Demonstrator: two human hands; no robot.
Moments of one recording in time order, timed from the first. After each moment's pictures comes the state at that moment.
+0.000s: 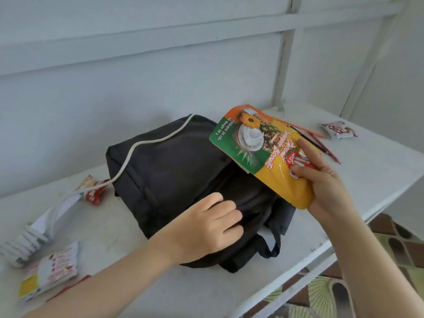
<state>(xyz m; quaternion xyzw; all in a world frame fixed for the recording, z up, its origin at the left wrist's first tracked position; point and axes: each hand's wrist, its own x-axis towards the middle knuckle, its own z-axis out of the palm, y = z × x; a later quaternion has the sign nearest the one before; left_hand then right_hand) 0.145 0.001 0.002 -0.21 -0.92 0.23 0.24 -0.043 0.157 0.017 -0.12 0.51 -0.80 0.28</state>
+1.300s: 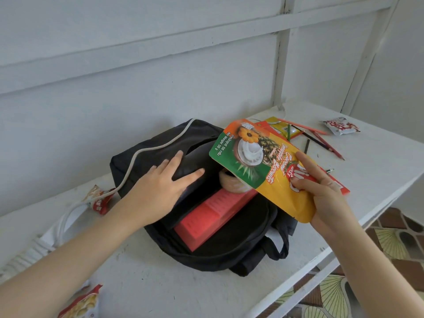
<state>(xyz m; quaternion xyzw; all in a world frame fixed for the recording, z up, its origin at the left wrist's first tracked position) 0.153 -0.095 0.019 0.06 -0.97 0.18 0.13 -0.031 0.160 -0.002 -0.08 0.53 -0.79 0.30</state>
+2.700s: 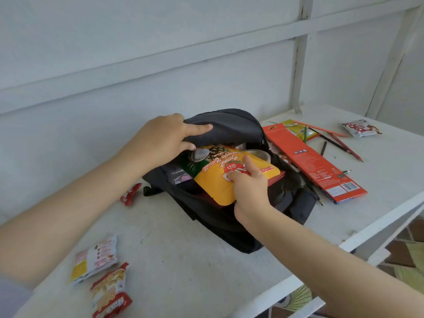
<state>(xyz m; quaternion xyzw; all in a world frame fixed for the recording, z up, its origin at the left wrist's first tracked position) 0.138 -0.083 0.129 0.16 -0.97 0.12 0.11 0.069 0.062 0.043 -0.02 0.54 -0.77 0.36</state>
